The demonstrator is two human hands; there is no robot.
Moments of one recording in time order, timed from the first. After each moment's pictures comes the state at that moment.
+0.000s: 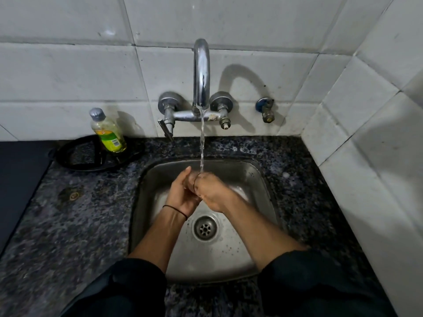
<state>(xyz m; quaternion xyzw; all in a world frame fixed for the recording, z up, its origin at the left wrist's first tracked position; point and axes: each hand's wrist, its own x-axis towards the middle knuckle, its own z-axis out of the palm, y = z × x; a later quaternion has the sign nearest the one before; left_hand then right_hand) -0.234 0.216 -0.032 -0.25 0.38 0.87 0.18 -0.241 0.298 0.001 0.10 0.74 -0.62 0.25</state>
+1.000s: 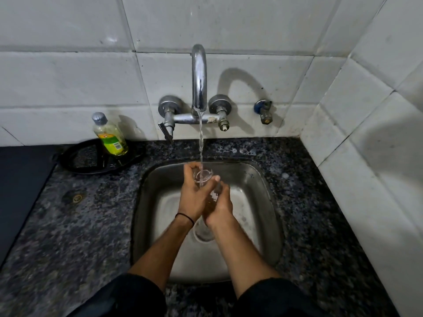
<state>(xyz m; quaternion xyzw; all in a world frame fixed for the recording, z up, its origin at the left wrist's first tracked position) -0.206 0.237 -0.016 -0.02 0.72 0.69 -0.04 -0.206 0.301 -0.023 0.41 0.28 -0.86 0.12</state>
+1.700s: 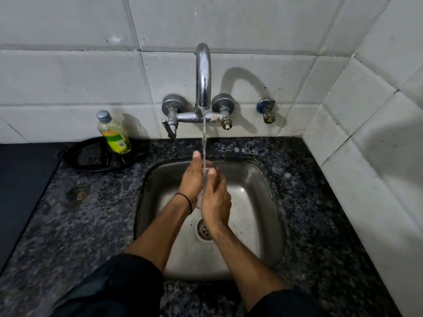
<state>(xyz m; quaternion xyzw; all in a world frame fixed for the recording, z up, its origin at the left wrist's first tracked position) -0.229 0.229 0.013 -0.15 0.69 0.70 0.10 -0.183 0.286 -0.002 0.22 0.78 -0.59 -0.04</state>
